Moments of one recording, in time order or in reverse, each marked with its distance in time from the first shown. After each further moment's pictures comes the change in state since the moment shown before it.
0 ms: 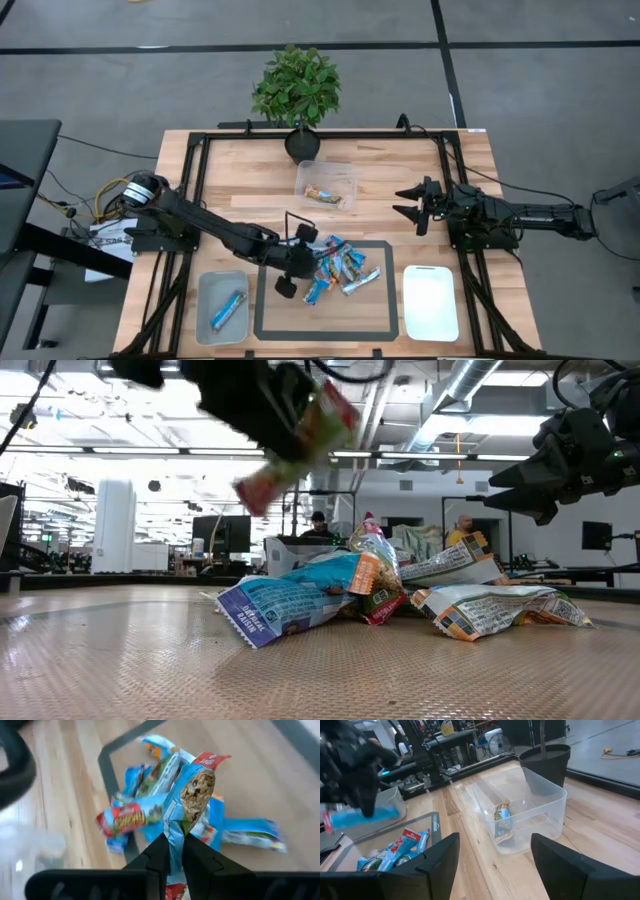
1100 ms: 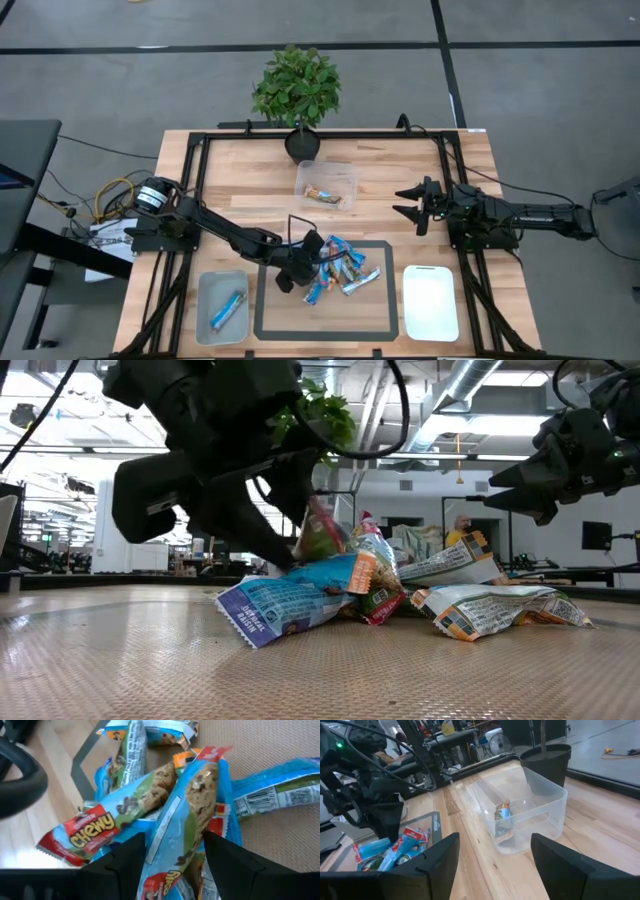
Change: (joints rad) left arm 0.042 0.112 -0.219 0.404 0.033 0.428; right arm 0.000 0.000 0.000 0.001 -0.003 0.000
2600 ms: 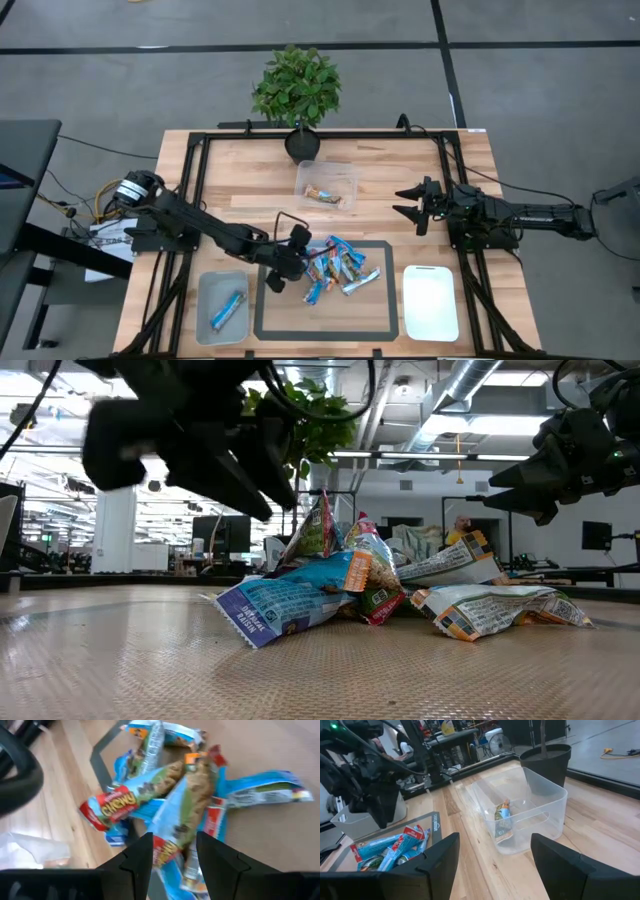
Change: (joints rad) left arm -0.022 -0.152 -0.056 -0.089 -0.046 -0.145; right arm 0.000 0.000 0.000 -0.001 0.000 0.000
